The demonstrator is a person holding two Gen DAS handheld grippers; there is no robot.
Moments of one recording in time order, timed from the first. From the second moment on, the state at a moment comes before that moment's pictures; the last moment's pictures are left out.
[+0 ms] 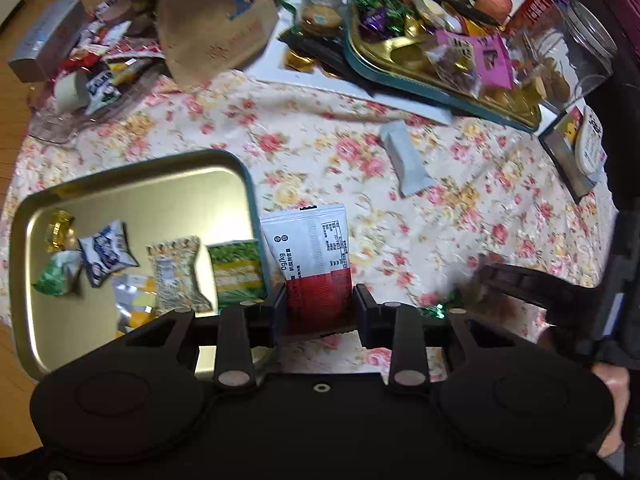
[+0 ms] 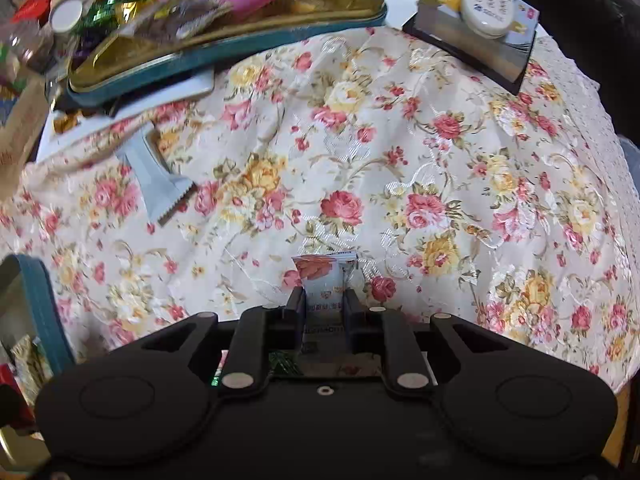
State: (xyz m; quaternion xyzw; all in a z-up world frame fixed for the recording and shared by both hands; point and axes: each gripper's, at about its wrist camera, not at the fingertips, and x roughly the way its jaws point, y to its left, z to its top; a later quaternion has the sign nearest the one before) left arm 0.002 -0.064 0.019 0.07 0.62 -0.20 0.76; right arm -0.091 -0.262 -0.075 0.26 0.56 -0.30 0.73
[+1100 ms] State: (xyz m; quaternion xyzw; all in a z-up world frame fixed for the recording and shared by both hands) left arm 0.061 0.084 0.007 0.03 0.62 -0.09 0.78; right arm -0.037 -0.090 0.049 0.26 0.50 -0.06 0.82
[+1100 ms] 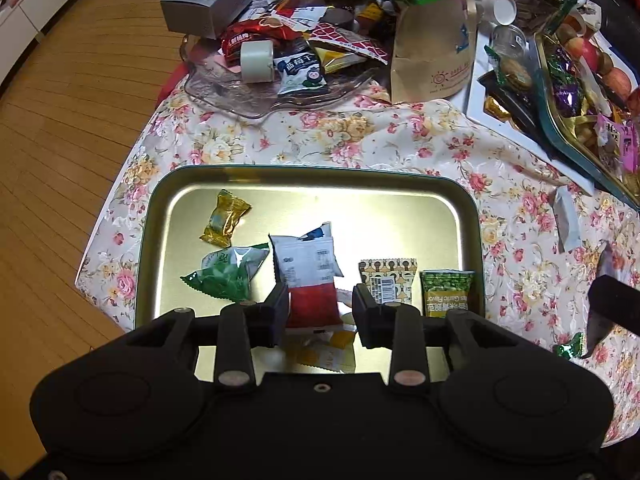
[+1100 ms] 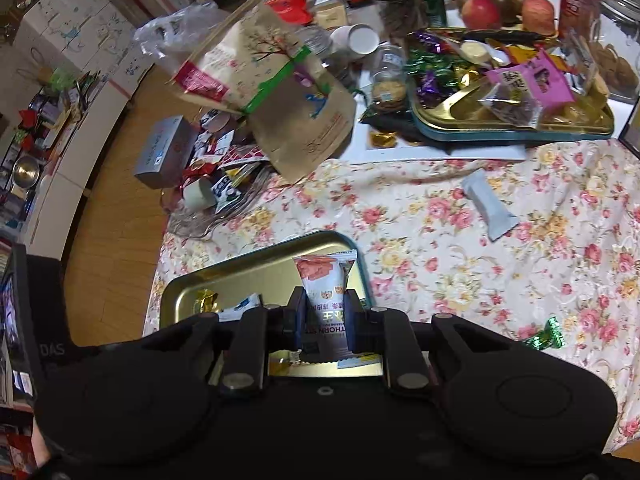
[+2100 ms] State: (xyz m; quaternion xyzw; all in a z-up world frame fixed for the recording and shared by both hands) left arm 0.064 0.086 -0.011 0.01 0.67 -0.09 0.74; right arm -0.031 -0.045 0.031 0.20 0.55 -0.05 0.81
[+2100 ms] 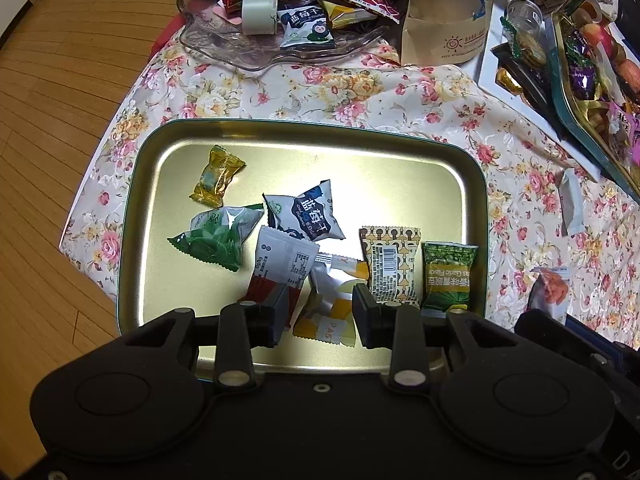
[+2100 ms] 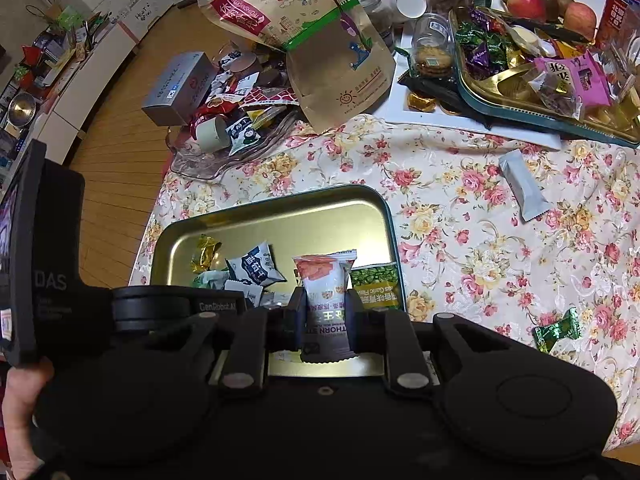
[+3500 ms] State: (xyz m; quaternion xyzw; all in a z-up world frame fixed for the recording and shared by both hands) left arm 0.051 0.057 -0.009 0.04 0.67 -0.12 0.73; right arm -0.038 -0.099 -0.015 0.18 0.63 -0.19 0.73
